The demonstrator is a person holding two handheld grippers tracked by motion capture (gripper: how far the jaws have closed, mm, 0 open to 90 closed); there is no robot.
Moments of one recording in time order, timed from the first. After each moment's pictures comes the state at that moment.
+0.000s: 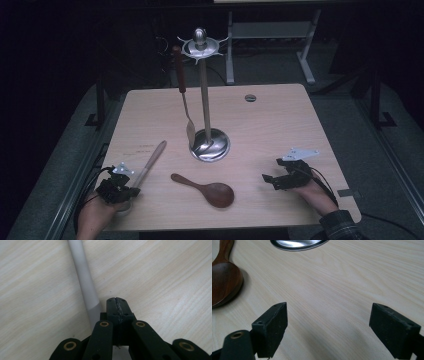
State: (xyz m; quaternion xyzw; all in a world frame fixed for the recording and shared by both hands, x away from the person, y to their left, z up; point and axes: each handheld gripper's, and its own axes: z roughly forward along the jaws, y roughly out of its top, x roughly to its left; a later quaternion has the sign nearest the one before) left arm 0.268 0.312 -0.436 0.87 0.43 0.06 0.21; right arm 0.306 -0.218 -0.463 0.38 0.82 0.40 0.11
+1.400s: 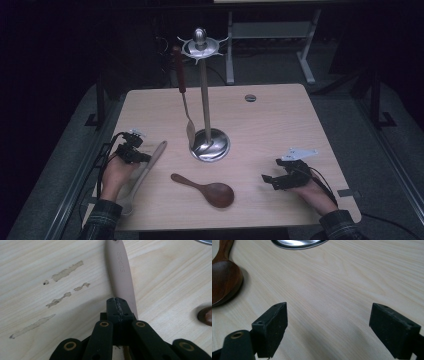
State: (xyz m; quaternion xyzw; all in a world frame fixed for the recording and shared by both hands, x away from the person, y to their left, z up) left arm 0.382 0.295 -0.434 0.85 0.48 0.07 0.21; right arm 0.307 -0.216 -0.464 0.38 0.83 0.40 0.11
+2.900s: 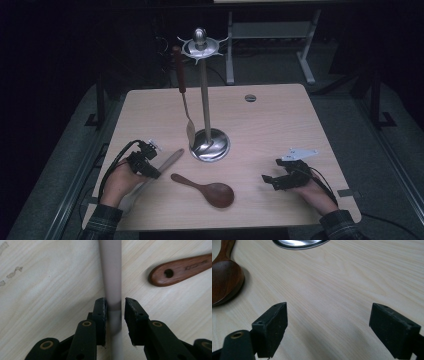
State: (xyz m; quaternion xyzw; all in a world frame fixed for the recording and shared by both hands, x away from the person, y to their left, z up) left arm 0.352 0.251 -0.429 0.91 0.40 0.03 0.12; right arm 0.307 -0.217 -0.464 0.38 0.83 0.40 0.11
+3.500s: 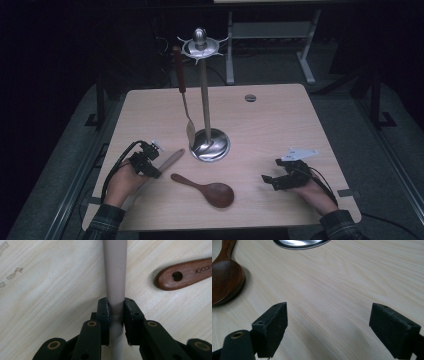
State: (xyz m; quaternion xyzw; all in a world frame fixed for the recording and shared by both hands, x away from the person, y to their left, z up) left arm 0.354 0.247 -0.434 0.90 0.41 0.04 0.12; right arm 0.307 -0.217 -0.464 0.38 0.83 0.40 0.11
